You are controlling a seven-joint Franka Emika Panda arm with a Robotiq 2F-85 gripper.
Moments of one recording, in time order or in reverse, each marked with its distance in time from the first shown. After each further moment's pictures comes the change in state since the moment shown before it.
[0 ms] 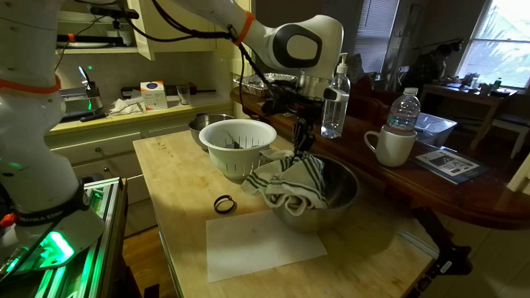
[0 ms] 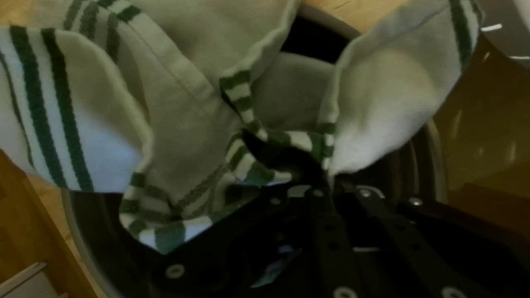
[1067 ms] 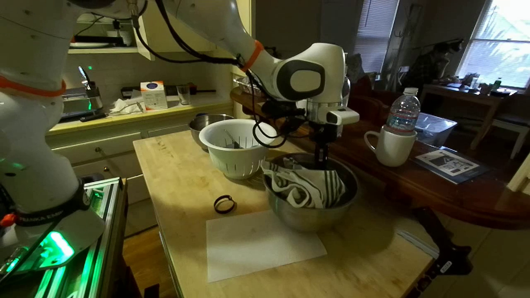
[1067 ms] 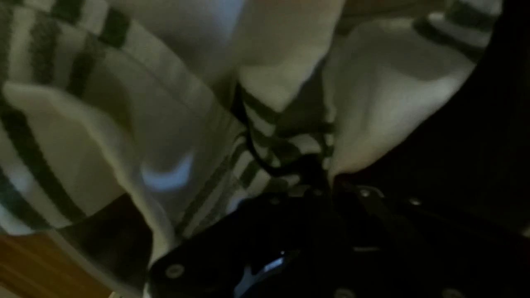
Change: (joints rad) arm 0.043 0.110 -0.106 -0.026 -0.005 0.329 0.376
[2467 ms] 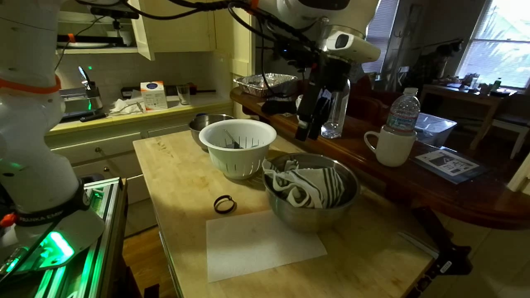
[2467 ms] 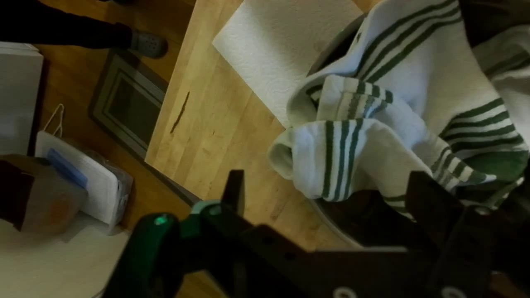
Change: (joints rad) arm -0.035 -0.110 -0.069 0.280 -0.040 -0.708 0.110
